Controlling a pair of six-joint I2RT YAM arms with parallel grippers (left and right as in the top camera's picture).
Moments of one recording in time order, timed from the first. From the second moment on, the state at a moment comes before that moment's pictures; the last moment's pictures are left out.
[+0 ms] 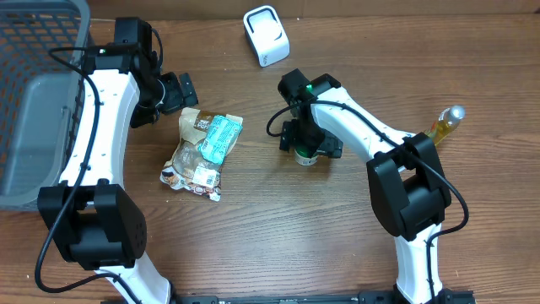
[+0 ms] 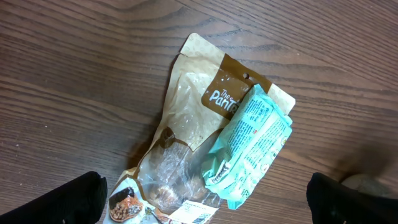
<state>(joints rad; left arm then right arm) 0.01 1.90 1.75 -1.19 0.10 -0.36 0.50 2.17 1.69 -1.16 0.03 0.70</state>
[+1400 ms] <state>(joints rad) 0.01 1.90 1.75 -1.19 0.10 -0.36 0.50 2.17 1.71 -1.19 -0.02 0.69</state>
